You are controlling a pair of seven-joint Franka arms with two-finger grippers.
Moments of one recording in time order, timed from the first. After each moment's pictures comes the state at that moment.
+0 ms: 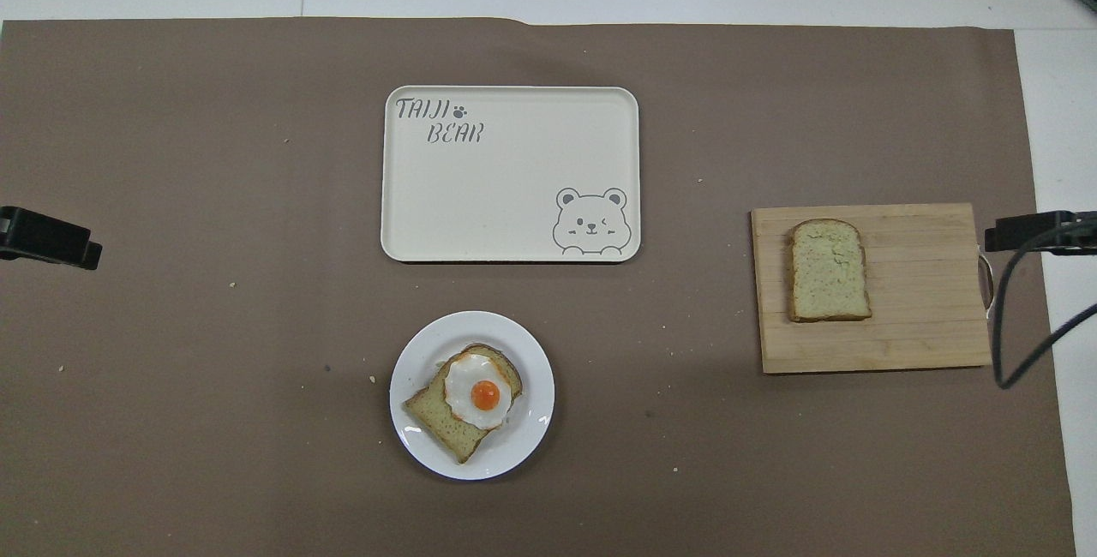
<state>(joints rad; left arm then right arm) -0.10 -0.01 0.04 -1.45 -0.02 1.37 0.12 -0.03 -0.11 -0.07 -1.78 -0.02 1.75 -0.03</state>
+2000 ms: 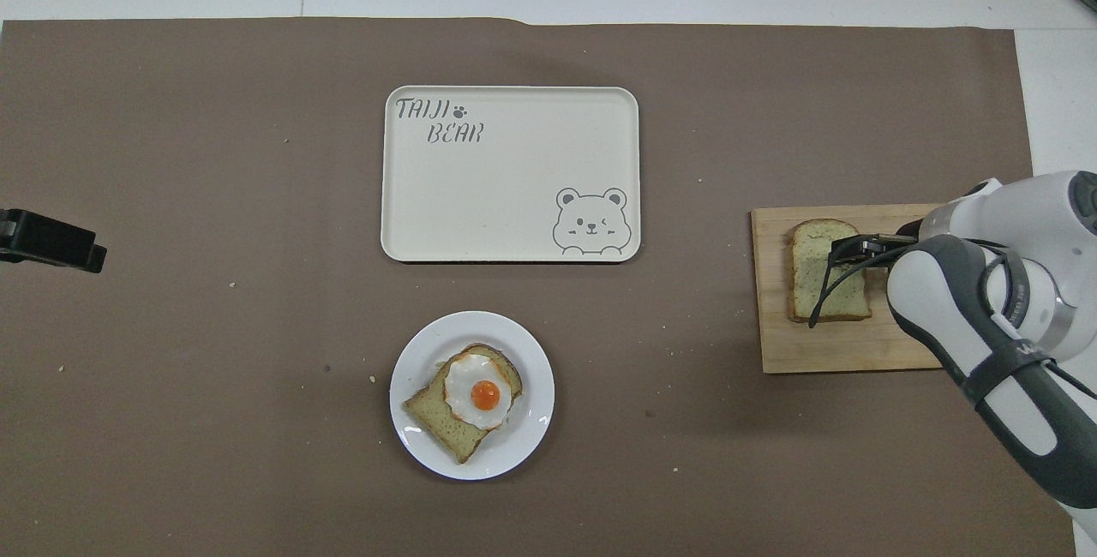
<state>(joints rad) -0.11 -0.01 0.04 -1.45 -0.02 1.37 0.12 -0.08 0.22 -0.06 -2.12 0.16 2.29 -0.08</state>
